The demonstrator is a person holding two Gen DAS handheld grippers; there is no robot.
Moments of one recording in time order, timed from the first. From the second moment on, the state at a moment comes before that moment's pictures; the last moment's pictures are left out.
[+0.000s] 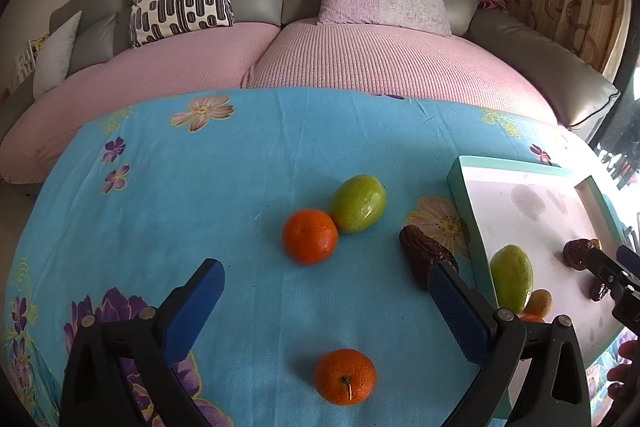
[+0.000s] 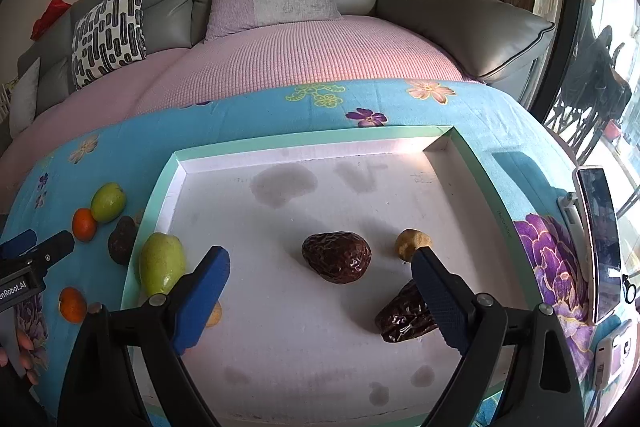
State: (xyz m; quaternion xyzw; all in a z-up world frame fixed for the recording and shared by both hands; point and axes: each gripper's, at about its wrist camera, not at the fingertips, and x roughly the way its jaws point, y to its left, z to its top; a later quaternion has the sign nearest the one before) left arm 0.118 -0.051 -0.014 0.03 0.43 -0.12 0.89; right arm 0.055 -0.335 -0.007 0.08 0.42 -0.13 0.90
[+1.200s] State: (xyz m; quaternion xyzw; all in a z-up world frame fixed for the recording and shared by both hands) left arm 0.088 -0.033 -0.032 0.00 0.48 -0.18 0.86; right arm 0.051 -0.276 0.001 0.06 0.42 -0.07 0.90
